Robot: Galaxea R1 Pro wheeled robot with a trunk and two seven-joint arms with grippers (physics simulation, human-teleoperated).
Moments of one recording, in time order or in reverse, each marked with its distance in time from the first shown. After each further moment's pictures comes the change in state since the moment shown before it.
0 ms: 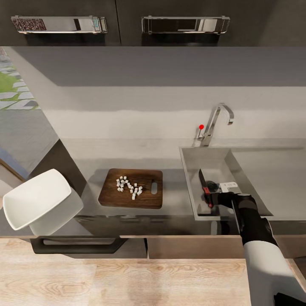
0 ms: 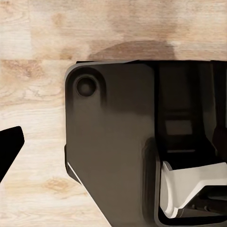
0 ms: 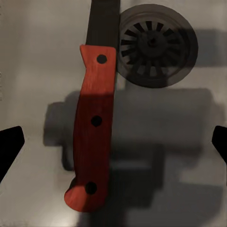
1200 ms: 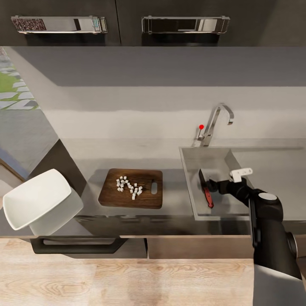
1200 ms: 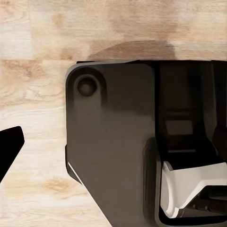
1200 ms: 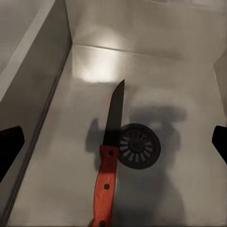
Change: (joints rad) left arm 0.000 0.001 0.000 0.000 0.000 0.000 0.000; right arm 0.159 0.051 0.003 -0.580 -0.001 0.039 0.145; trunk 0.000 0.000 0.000
